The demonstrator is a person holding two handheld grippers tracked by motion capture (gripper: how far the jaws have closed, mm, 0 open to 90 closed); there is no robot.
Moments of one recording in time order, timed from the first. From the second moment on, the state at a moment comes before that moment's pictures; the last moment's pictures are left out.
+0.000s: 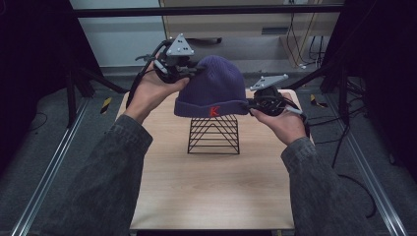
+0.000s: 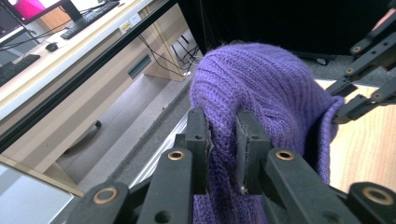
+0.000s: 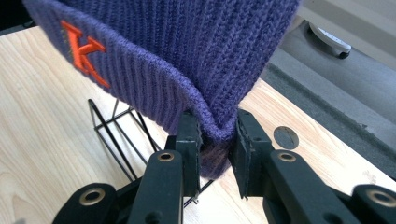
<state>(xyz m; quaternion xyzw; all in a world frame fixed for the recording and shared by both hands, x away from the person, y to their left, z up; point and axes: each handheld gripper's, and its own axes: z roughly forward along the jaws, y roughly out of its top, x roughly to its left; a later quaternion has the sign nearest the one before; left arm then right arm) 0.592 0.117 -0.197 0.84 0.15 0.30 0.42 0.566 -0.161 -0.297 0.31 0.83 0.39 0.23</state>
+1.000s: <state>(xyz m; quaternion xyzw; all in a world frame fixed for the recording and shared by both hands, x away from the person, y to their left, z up) 0.605 0.104 -0.239 0.85 0.17 0.28 0.41 0.562 -0.163 -0.326 0.32 0.85 0.35 0.21</state>
